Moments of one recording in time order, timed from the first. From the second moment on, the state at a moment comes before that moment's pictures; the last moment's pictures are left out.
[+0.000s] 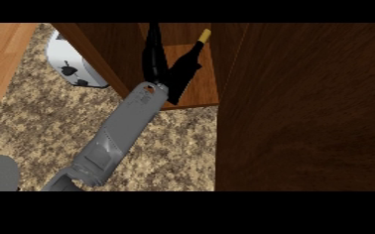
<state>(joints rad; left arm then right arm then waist) -0.99 0.00 -0.29 -0.43 0.05 0.91 -0.20 0.45 -0.14 0.13 -2.38 -0.34 0.42 0.12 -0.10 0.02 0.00</state>
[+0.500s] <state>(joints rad) -0.90 0.00 -0.25 -0.58 0.26 0.85 -0.40 0.47 -0.14 0.15 -2.39 -0.34 0.39 0.13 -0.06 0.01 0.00</state>
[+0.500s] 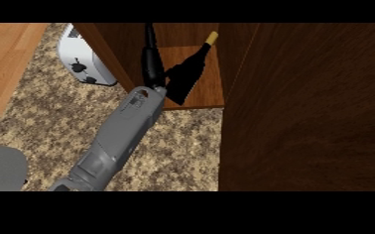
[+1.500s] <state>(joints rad) -0.53 0.03 -0.51 -1.18 0.32 0.77 -0.33 0.44 -0.13 0.20 -2.40 -0.32 0.29 0.16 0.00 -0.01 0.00</state>
